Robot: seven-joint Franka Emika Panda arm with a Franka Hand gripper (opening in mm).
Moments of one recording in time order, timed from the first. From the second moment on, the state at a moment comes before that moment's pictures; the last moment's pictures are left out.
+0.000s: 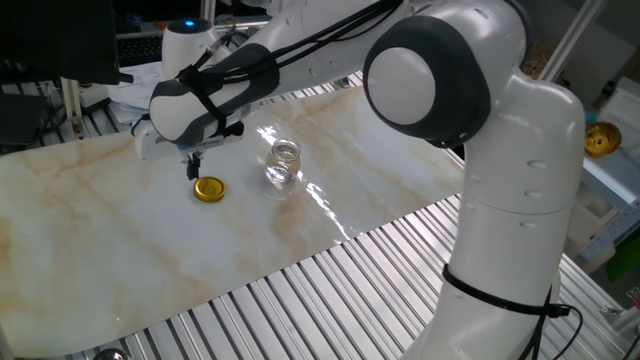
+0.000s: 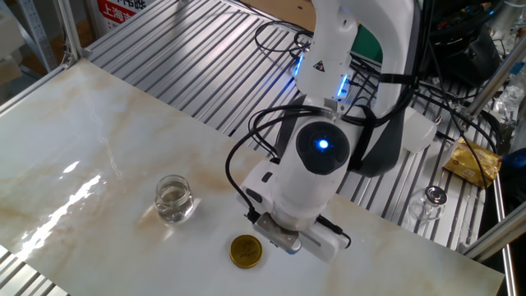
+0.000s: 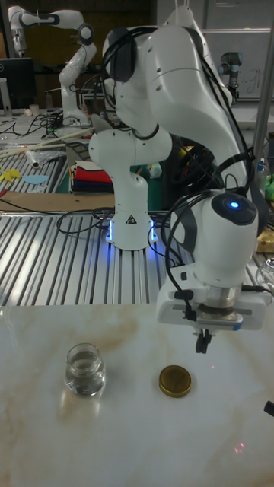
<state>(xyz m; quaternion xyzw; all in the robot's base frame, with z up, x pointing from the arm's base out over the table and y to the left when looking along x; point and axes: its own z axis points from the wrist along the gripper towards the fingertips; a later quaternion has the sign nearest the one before) 0.573 0.150 0.139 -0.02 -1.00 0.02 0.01</state>
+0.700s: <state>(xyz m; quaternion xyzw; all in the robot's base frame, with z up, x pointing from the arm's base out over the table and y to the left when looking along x) 0.570 0.150 0.132 0.00 -1.00 0.02 0.01</state>
